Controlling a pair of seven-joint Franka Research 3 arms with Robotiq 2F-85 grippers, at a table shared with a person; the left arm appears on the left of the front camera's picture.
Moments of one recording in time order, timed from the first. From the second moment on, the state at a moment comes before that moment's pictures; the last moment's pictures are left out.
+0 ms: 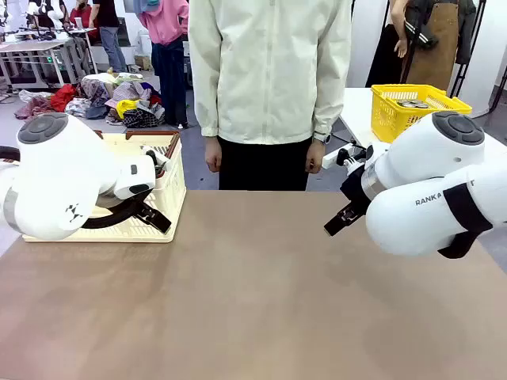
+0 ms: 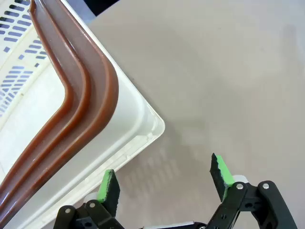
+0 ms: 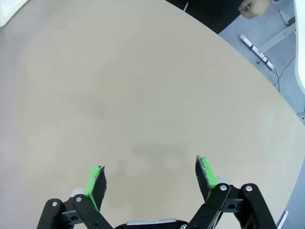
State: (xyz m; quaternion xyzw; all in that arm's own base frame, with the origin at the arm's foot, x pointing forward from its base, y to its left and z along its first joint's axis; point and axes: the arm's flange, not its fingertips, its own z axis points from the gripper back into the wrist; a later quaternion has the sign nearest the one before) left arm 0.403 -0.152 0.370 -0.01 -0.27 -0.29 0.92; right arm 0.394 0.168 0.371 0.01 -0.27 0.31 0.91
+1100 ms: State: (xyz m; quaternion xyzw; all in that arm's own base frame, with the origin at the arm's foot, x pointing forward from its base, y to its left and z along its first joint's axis) left arm 0.403 -0.152 0.370 -0.01 -0.27 -0.29 0.92; right arm 0.394 0.168 0.371 0.01 -0.27 0.31 0.91
